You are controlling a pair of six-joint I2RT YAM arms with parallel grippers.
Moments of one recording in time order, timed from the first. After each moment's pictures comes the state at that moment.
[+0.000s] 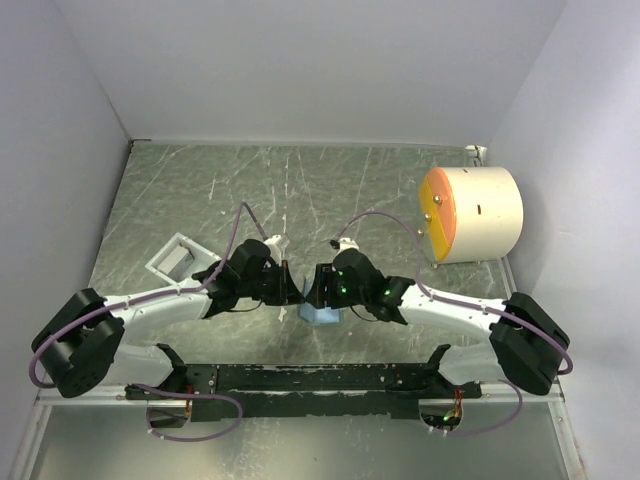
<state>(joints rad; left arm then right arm) -0.80 1.30 0.58 0.06 0.28 -0.76 0.92 1.29 0.61 -0.03 0.01 0.71</state>
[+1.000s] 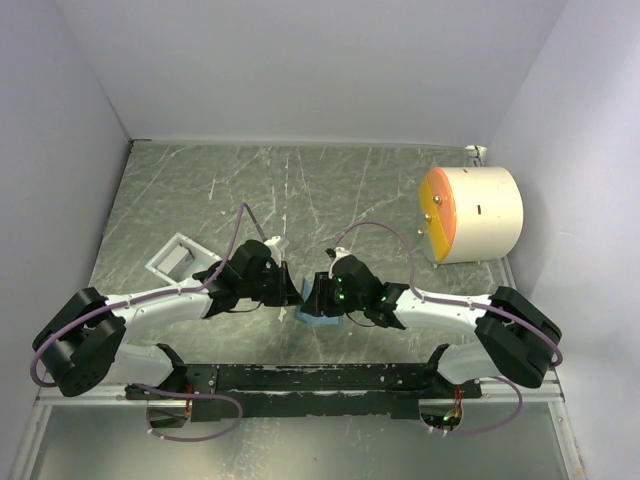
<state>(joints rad) -0.80 1.31 0.58 0.04 0.26 -0.76 0.92 1.34 0.53 0.13 -0.12 0.79</state>
